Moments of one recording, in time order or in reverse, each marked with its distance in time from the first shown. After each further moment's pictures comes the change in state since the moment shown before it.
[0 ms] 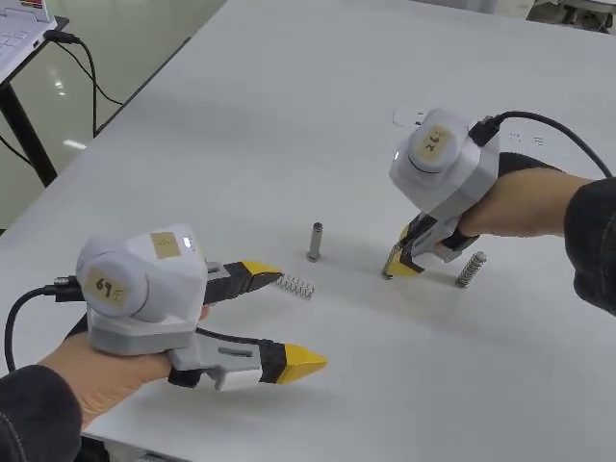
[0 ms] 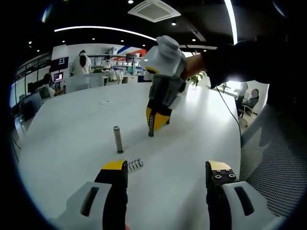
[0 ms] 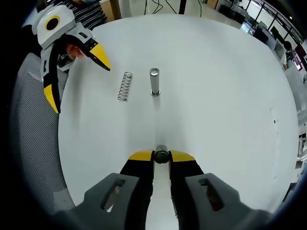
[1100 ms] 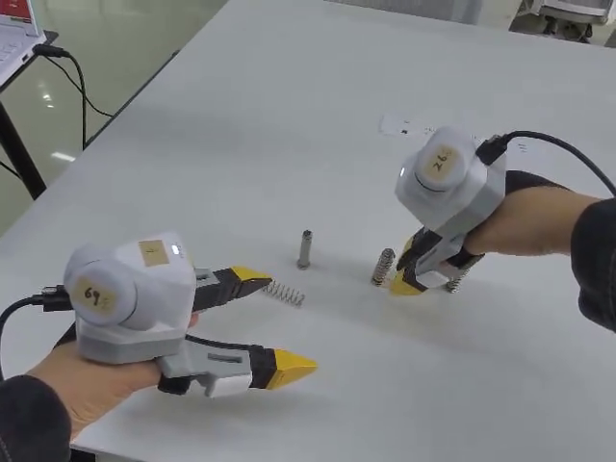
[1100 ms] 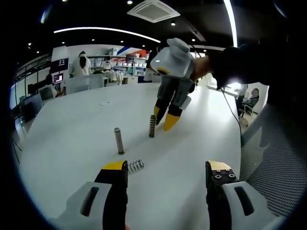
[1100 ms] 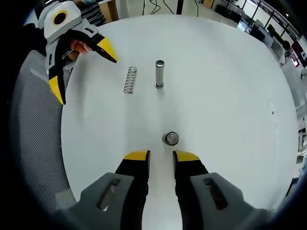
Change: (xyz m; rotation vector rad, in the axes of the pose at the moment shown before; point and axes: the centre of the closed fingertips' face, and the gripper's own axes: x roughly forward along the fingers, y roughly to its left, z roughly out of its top) left arm -0.002 -0.001 0.002 0.010 -0.003 0.004; right arm -0.011 0.011 -0.015 0.032 -0.011 -0.016
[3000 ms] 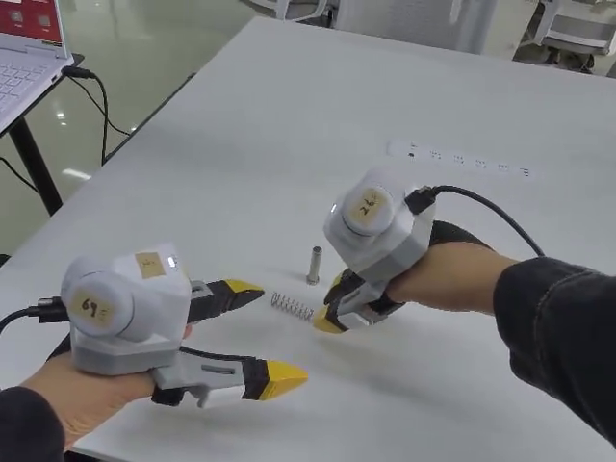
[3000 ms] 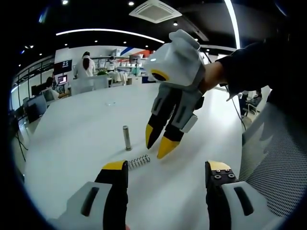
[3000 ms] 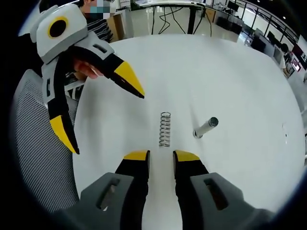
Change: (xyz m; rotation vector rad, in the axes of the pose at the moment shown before) left arm -0.021 0.006 -0.005 0.008 0.001 0.044; right arm 0.038 0.052 0.084 0.008 -0.159 0.035
